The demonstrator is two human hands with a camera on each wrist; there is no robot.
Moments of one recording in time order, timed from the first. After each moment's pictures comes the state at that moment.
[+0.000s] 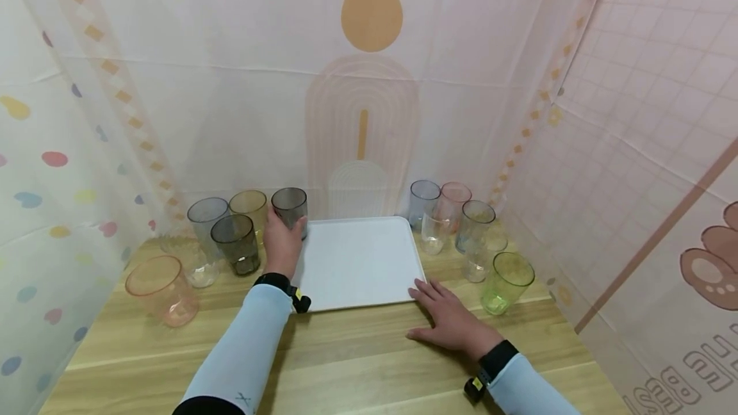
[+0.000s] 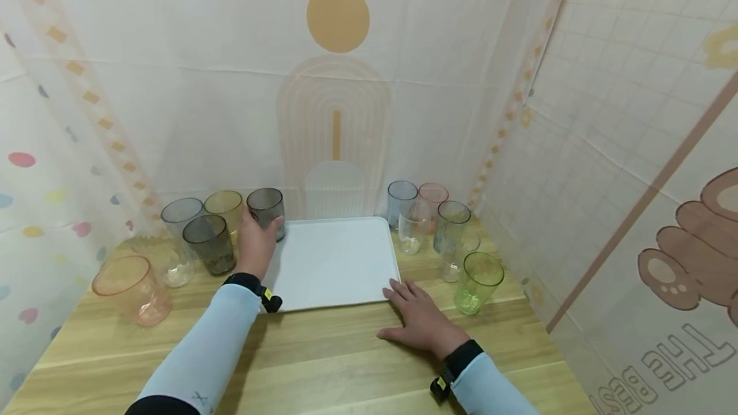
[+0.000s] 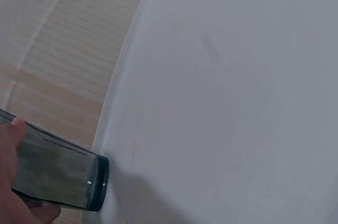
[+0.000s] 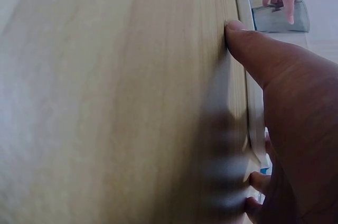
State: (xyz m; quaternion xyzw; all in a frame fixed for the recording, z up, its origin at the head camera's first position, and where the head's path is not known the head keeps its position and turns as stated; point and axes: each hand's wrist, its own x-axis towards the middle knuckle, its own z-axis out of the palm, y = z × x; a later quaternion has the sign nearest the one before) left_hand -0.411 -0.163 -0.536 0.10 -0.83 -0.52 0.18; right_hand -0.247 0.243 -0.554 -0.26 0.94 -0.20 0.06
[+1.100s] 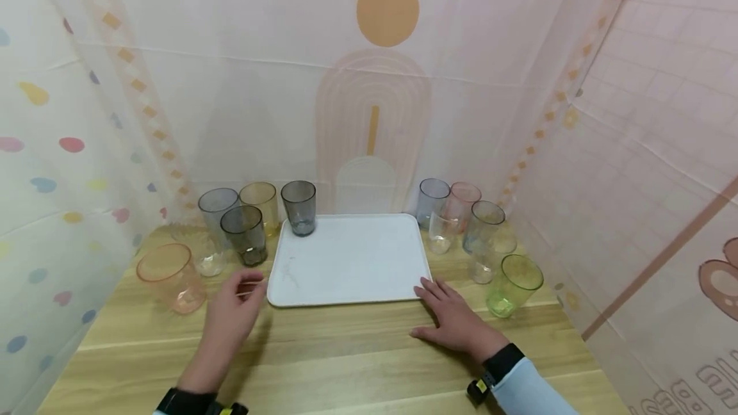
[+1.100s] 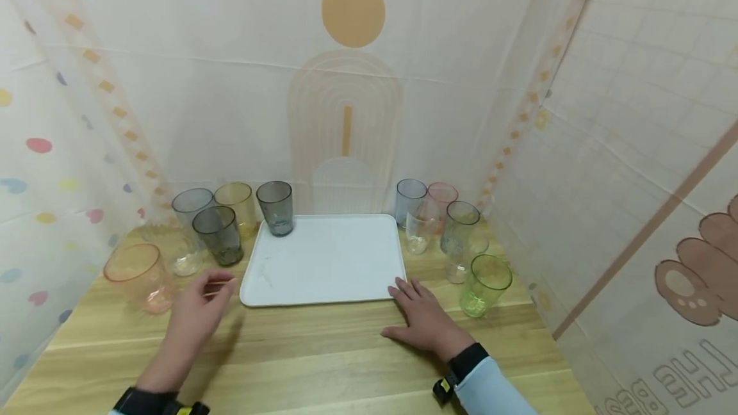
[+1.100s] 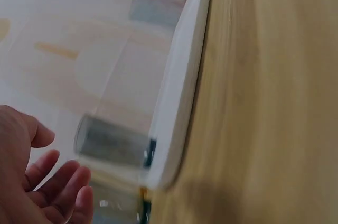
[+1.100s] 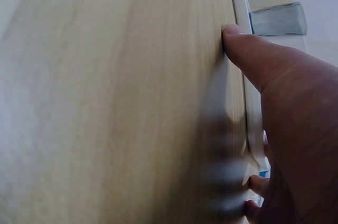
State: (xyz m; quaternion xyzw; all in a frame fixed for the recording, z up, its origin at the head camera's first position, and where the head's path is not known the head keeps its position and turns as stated) left_hand -0.215 -0.220 -0.519 0.06 -0.86 -0.48 0.16; right_hand -0.247 0.241 -0.554 -0.26 0.94 -0.20 0.06
